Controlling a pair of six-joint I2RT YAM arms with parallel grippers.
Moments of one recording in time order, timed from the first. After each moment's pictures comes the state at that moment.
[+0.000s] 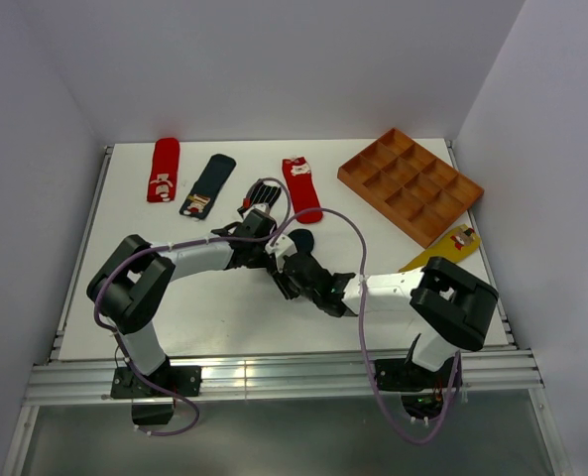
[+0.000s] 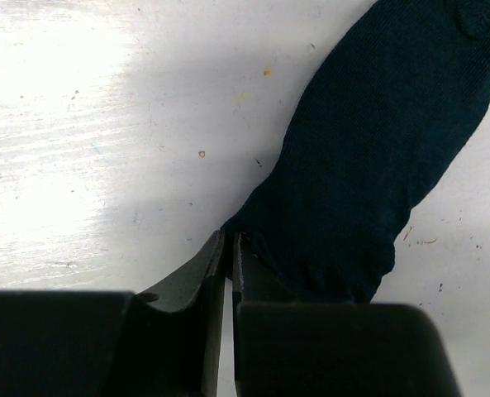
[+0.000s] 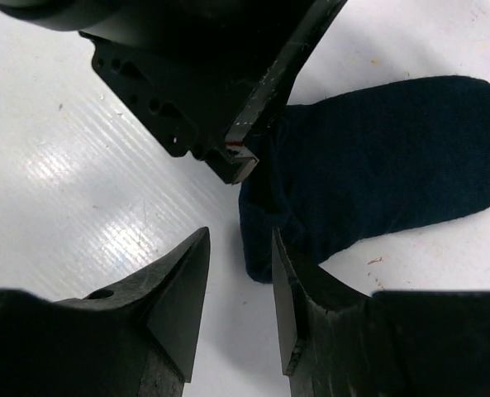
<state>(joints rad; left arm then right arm) -0.71 1.76 0.98 -0.19 -0.14 -0.67 1.01 1.58 0.67 0.30 0.25 0.12</state>
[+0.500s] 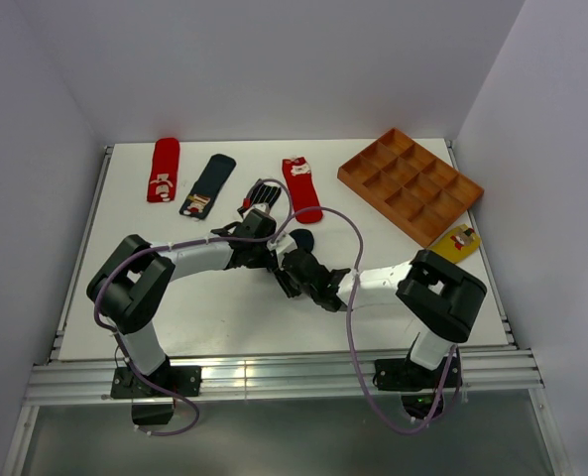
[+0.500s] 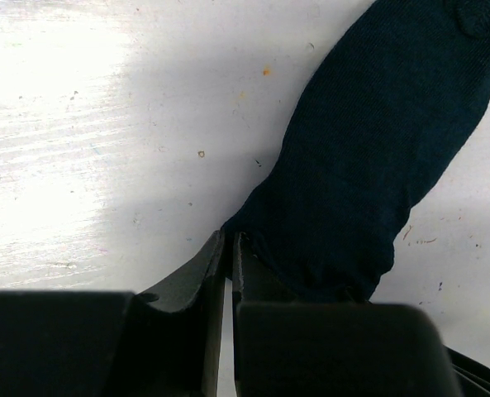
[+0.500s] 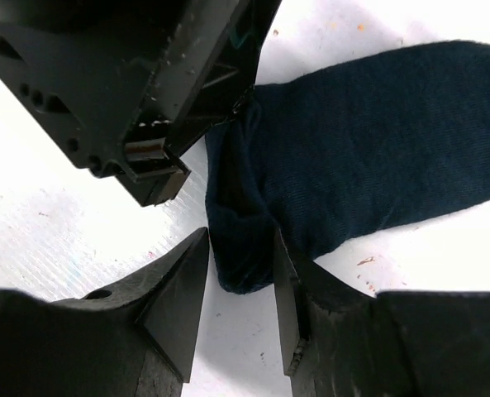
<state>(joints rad) -0.70 1.76 0.98 -0.19 -0.13 -0.67 0.96 1.66 0.70 0.28 0.24 0.13</state>
